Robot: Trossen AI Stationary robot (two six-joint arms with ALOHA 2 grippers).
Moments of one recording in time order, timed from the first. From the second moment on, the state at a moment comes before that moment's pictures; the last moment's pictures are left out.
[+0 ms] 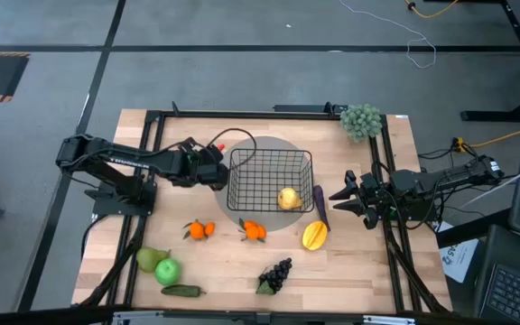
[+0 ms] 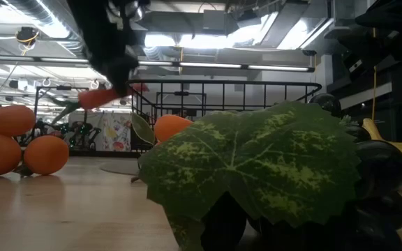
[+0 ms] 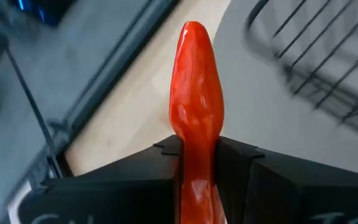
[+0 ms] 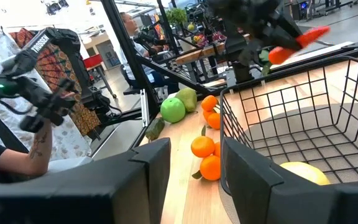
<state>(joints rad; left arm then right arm) -0.04 1.36 1.00 -0.83 -0.81 -0.51 0.24 0.32 0.11 0.21 0.01 0.36</state>
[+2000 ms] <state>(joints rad) -0.14 1.53 1.11 0.05 -0.72 0.09 0.24 0.32 0.11 0.21 0.02 0.36</state>
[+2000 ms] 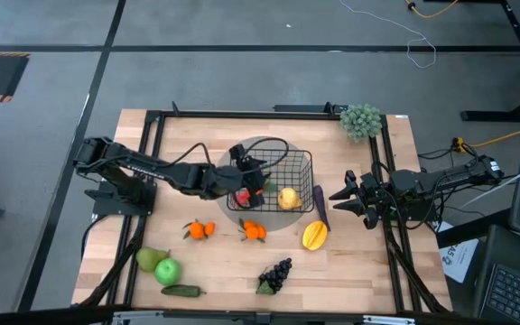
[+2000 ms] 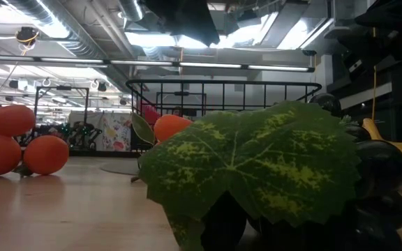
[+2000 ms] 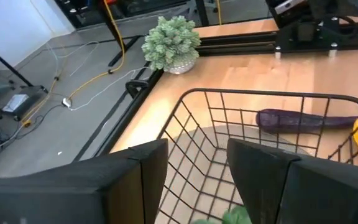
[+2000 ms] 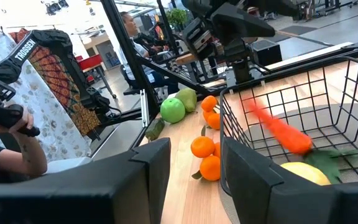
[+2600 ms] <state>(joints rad) -0.30 1.53 1.11 -0.16 -1.26 0.18 0.24 0.32 0.11 0.21 0.02 0.36</state>
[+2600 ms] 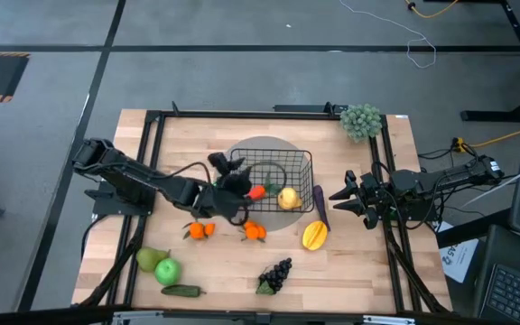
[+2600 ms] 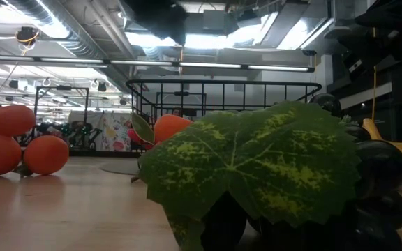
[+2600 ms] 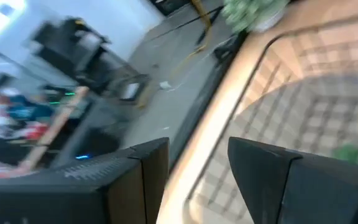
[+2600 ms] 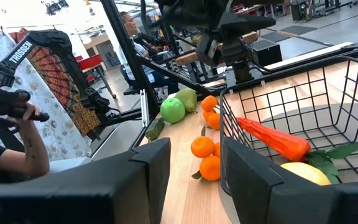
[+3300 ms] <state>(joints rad) -0.60 1.45 1.11 -0.71 -0.67 -0.54 0.24 0.32 0.11 0.21 0.02 0.39</state>
